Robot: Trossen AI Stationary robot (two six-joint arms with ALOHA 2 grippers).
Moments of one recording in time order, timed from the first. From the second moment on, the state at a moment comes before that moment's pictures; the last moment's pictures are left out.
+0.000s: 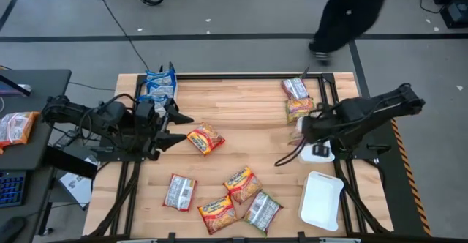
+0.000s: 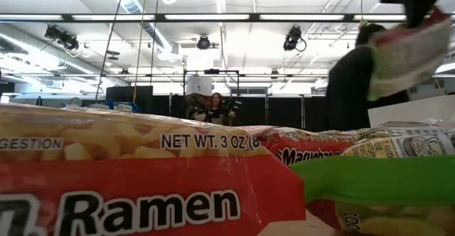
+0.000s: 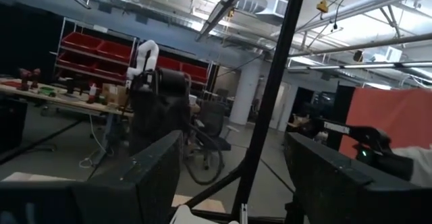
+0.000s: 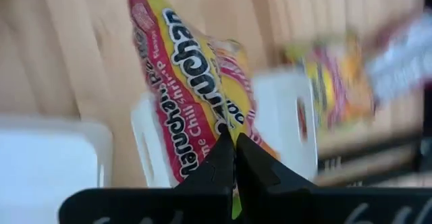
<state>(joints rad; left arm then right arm) -0.30 0.85 0.84 0.34 -0.18 -0.22 0.31 1.15 1.24 -1.57 0.21 0.52</state>
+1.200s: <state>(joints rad) -0.18 1.28 0.90 0.92 -0.42 -0.20 0.32 0.73 0.53 -0.97 -0.10 0.69</state>
